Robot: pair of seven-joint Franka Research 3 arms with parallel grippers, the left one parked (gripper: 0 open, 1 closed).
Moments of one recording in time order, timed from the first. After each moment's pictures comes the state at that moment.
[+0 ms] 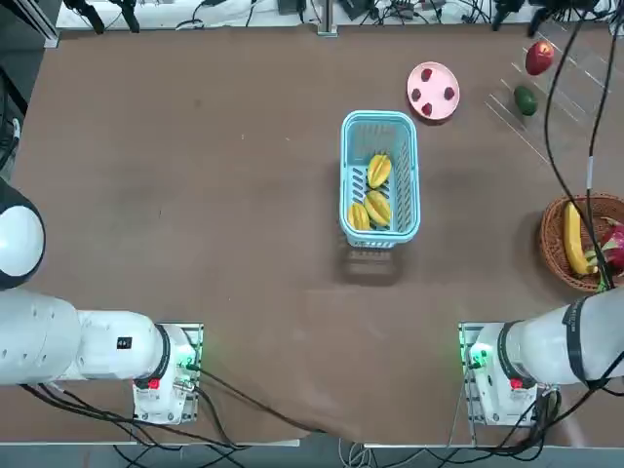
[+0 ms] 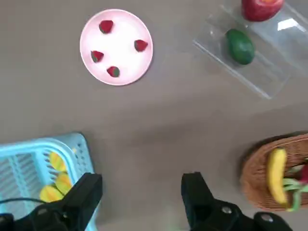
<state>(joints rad) 0.14 0.07 -0.04 -1.50 -0.01 1.49 0.30</state>
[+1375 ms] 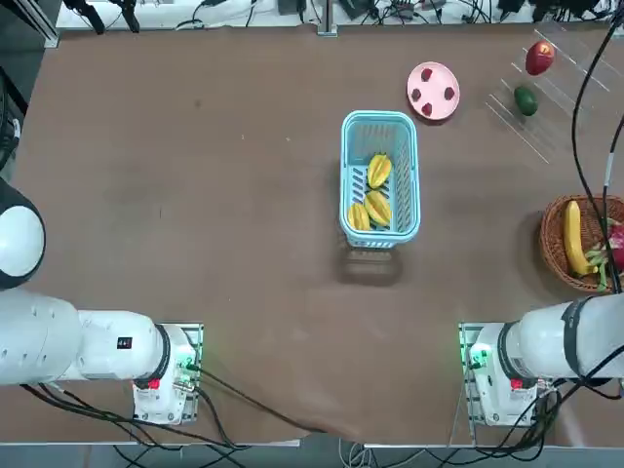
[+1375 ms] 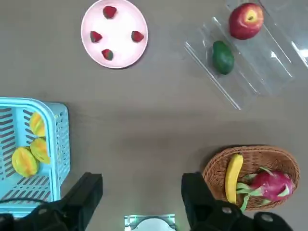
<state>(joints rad) 0.00 0.00 0.08 -1.46 -0.05 1.38 0.08</state>
